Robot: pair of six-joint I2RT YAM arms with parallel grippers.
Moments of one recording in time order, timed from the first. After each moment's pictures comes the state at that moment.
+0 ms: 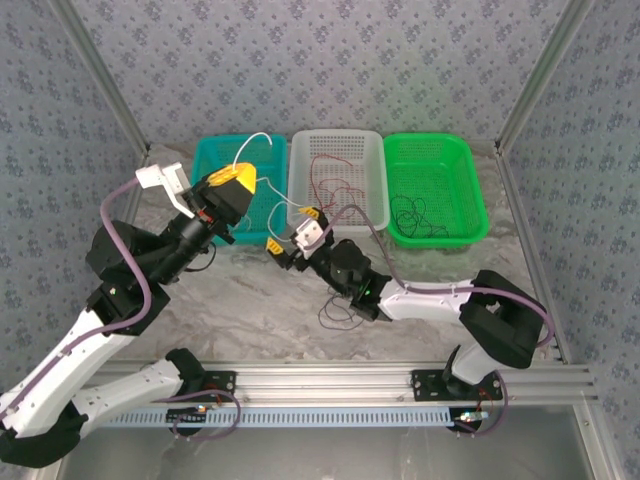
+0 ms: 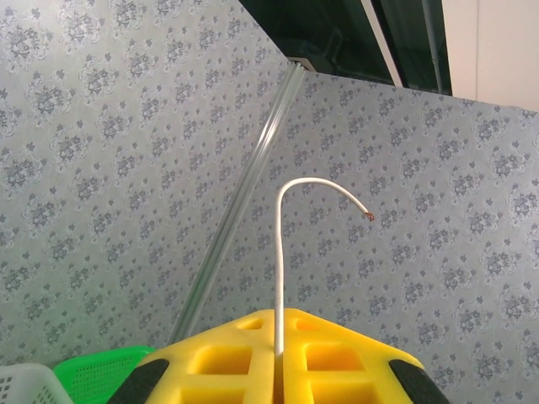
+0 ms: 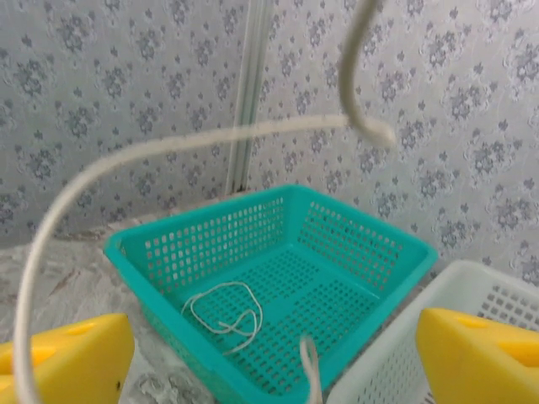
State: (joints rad) left arm -0.83 0.80 1.14 0.08 0.01 -0.48; right arm 1.03 1.55 0.78 0.84 0.28 -0.19
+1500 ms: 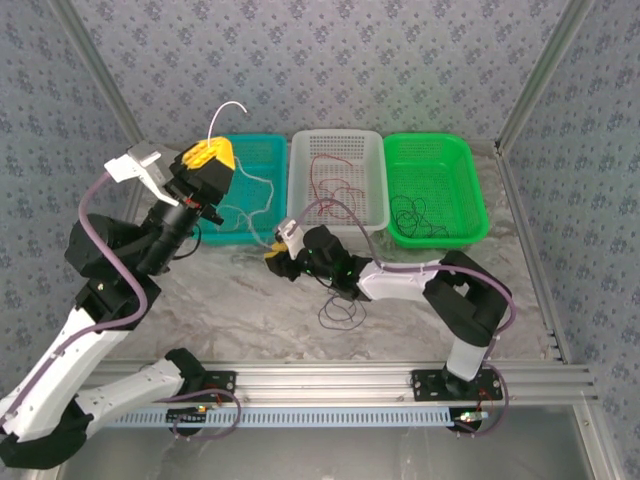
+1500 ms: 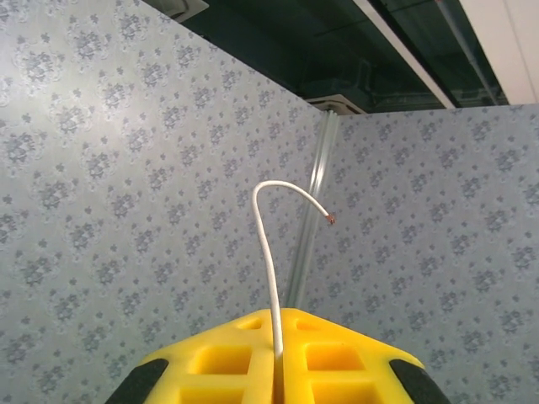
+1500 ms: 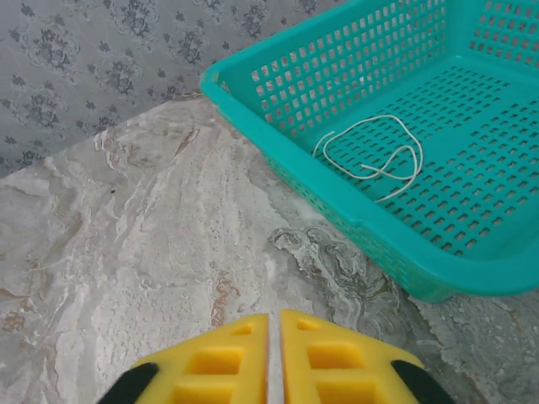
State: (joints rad) left arm -0.75 0.85 1.25 0.09 -0.04 -0.23; right arm 0.95 1.75 0.95 0.46 -0.12 0.15
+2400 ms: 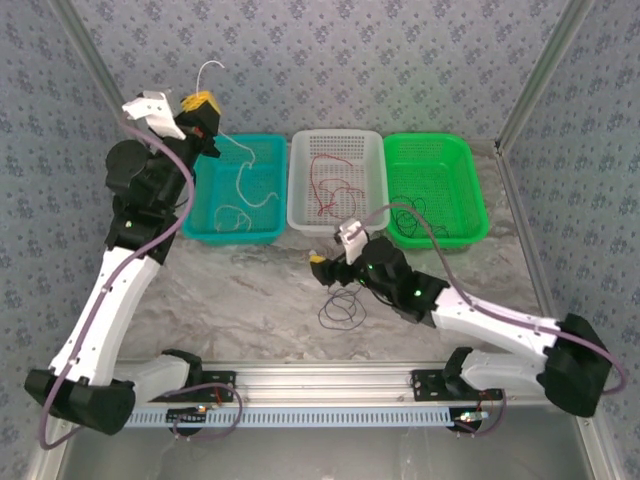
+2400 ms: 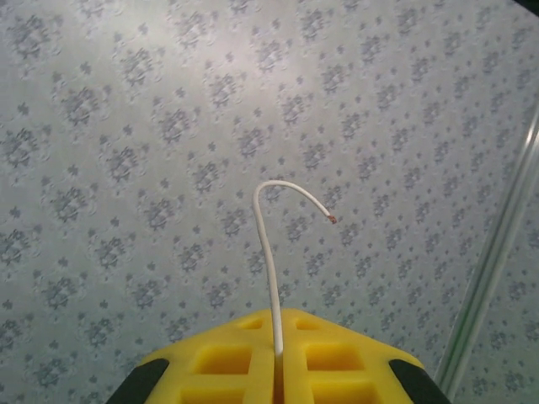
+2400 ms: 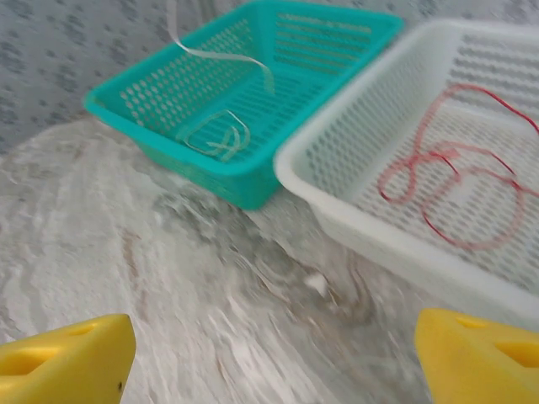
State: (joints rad) left arm -0.26 1.17 1.30 0.14 0.08 -0.31; right arm 0.92 1.03 0.65 -0.01 0.21 0.20
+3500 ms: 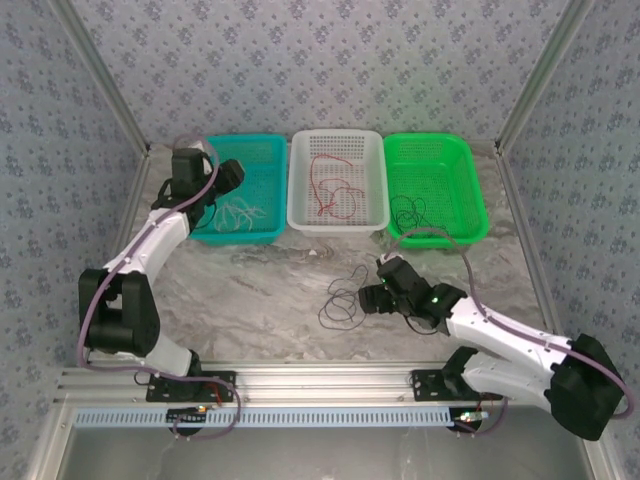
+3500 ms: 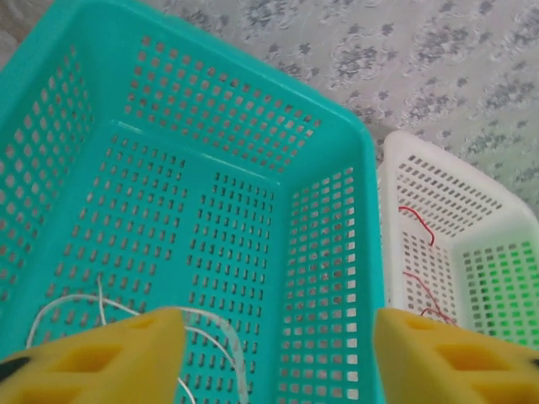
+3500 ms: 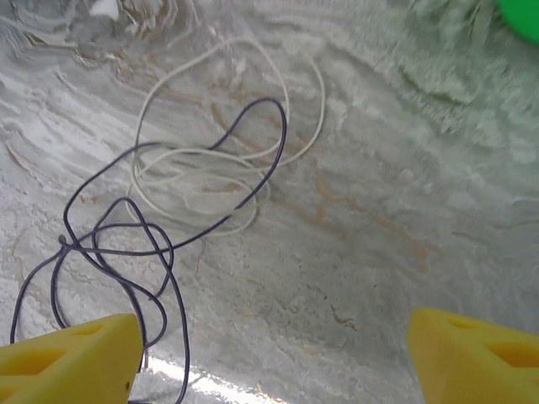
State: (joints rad) left arm -0.14 1.52 1.14 -0.15 0.09 -0.58; right arm 0.79 1.02 0.53 -0.46 0.14 0.51
